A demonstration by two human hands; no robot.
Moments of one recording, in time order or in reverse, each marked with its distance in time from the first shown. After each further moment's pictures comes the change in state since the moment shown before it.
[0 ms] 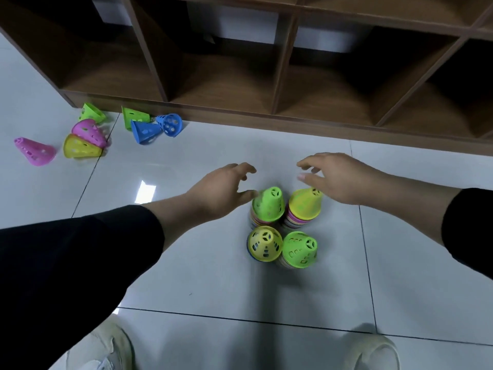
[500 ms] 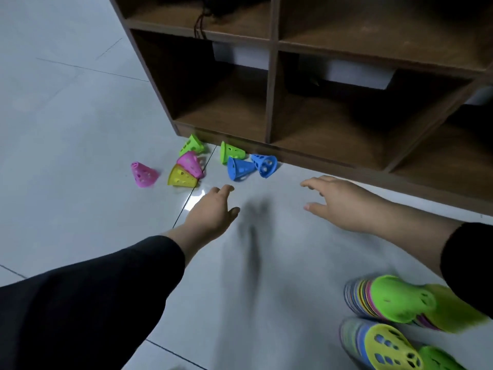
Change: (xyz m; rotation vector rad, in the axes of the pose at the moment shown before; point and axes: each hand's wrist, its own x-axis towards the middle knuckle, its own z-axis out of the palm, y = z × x) left_hand -0.027 -0.229 -0.078 0.099 0.182 -0.523; right_hand 0.190 -0.154 0.021 -0.003 -0.074 -0.165
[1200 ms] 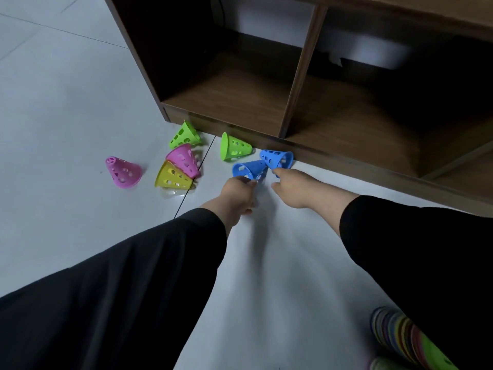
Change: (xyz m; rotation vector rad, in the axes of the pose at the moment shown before) left_hand 0.124 0.011 0.045 -0.996 -0.197 -0.509; right_hand 0.174 -0.039 0.064 0.043 -0.113 0.153
